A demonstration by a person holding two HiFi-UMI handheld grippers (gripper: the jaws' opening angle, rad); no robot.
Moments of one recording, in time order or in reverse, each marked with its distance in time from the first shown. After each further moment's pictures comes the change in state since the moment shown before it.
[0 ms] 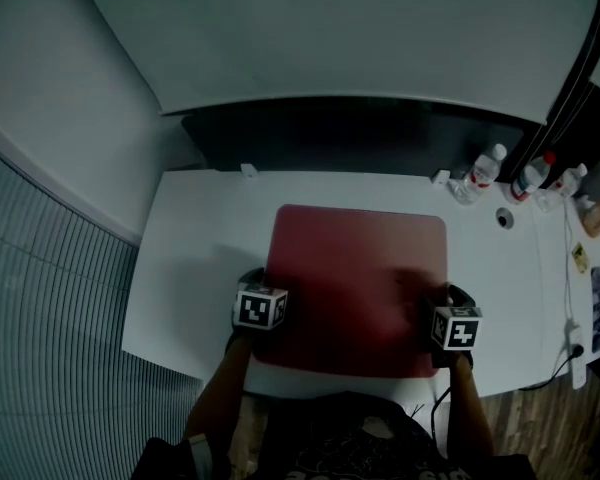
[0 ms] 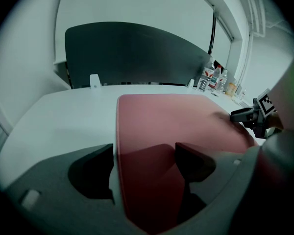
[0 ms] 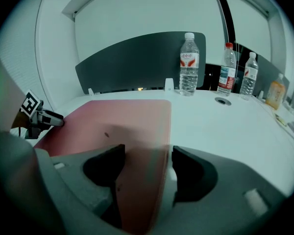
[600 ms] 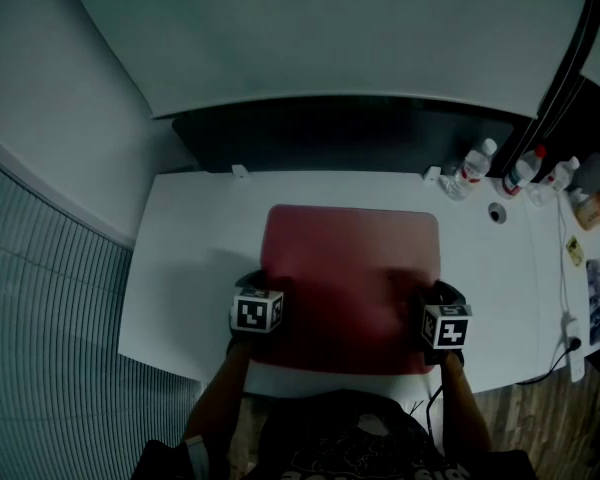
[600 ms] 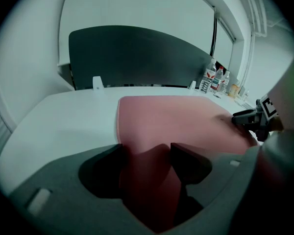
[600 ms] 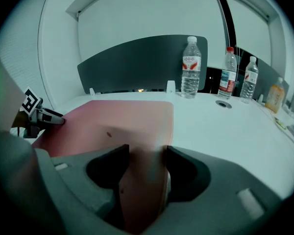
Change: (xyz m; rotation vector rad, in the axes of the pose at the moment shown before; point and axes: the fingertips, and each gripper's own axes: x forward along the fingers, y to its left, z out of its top) left arm -0.001 -0.004 0.000 -0.021 -0.034 0.024; right arm -0.001 0.009 0.005 -0.038 -0.036 -0.016
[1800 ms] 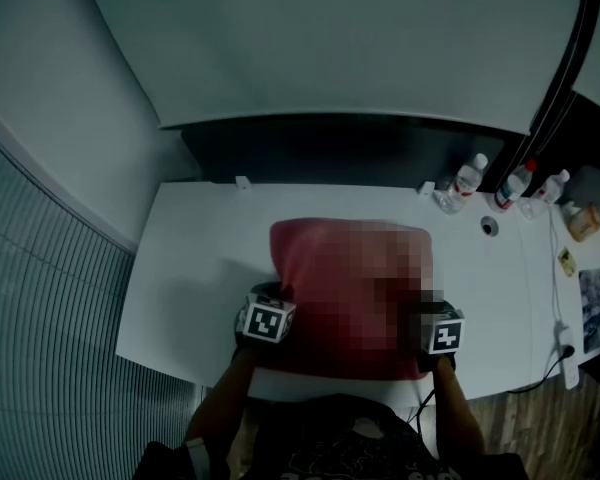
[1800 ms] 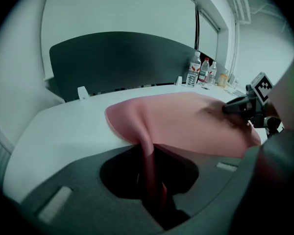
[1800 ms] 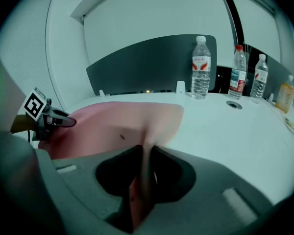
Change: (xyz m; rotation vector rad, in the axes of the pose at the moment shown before) left arm -0.011 -0.034 0.010 0.165 0.010 -0.019; right arm -0.006 0.022 0.007 -0.009 -0.008 0.123
